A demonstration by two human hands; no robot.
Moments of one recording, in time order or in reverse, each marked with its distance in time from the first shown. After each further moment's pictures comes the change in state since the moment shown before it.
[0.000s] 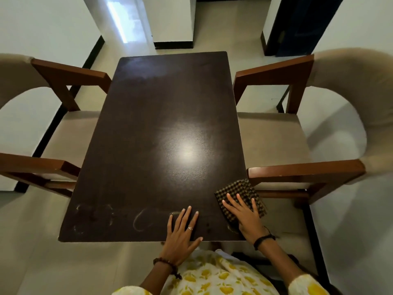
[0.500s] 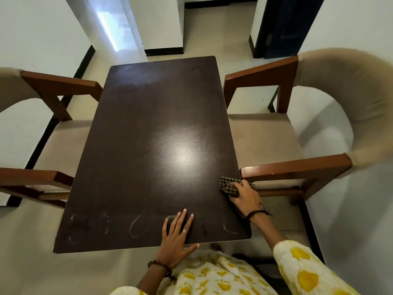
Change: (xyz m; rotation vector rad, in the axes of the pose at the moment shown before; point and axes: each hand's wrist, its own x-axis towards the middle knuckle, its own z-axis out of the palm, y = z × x) left_hand 0.002 -0.009 0.003 -0.001 -0.015 0.074; right_hand 0.037 0.017 -0.038 0.284 0.061 0.297
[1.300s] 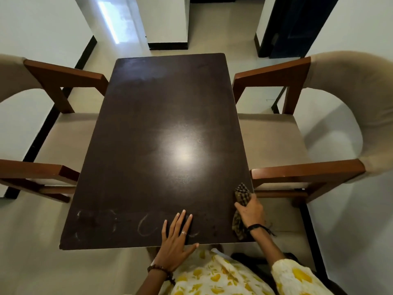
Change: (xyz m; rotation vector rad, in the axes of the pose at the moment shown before) left_hand -0.015 -0.023 -0.002 -0.052 0.015 -0.032; right_hand -0.027 -0.035 0.027 0.335 0.100 0.480
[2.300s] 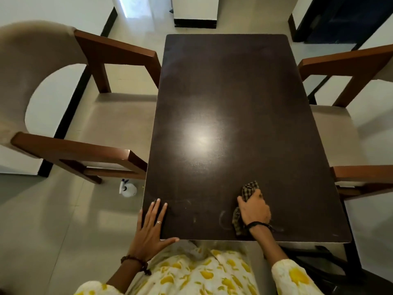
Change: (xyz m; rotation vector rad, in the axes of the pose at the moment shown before) left_hand -0.094 -0.276 -0.077 -0.018 -0.039 -0.131; right_hand -0.106 -0.154 0.167 -0.353 0.001 0.022
